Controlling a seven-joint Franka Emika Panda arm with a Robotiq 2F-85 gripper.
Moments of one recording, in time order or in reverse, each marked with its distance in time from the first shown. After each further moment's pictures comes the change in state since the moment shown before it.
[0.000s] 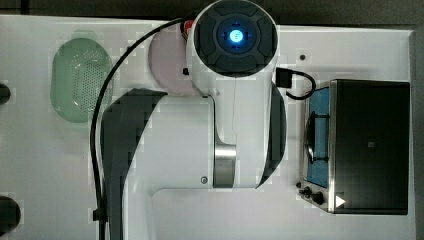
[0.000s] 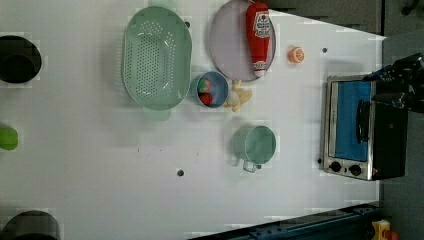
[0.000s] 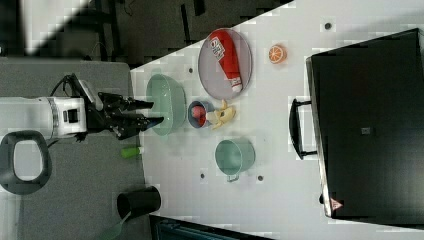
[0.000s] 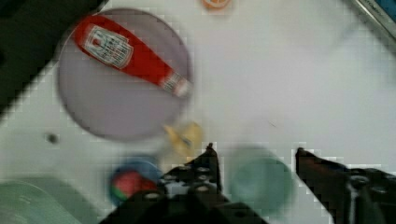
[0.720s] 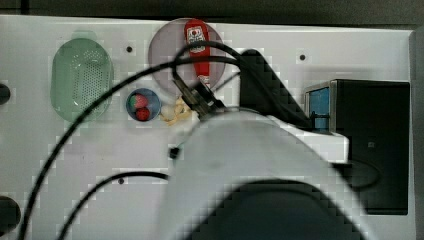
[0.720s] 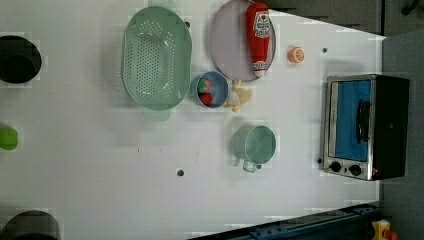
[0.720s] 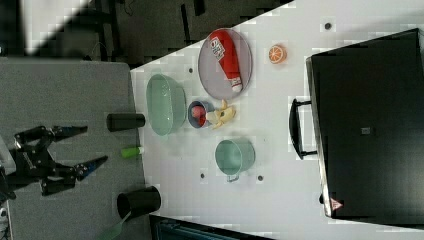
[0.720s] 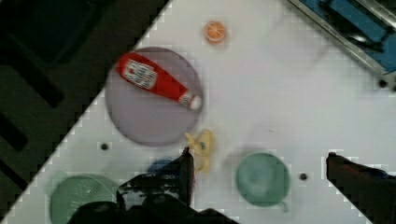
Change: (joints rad) arm -0.031 -0.279 0.039 0.038 -0.013 -0.096 0.073
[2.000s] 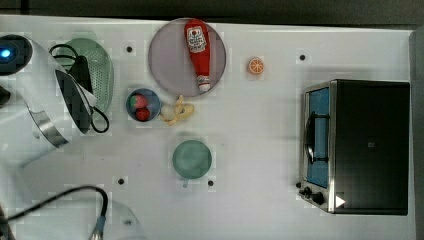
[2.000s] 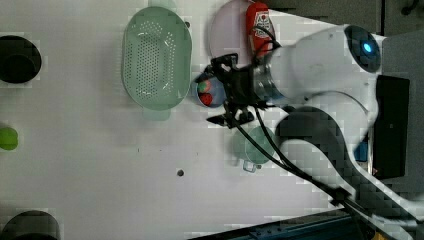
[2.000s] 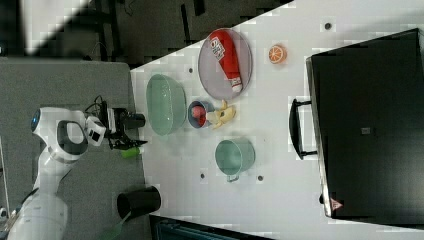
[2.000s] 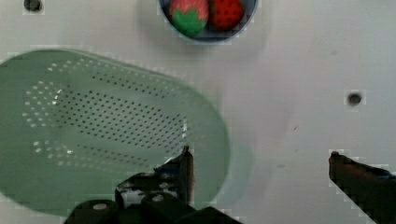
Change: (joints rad) arm 0.189 0.751 0.370 0.092 -0.006 0.367 0.966
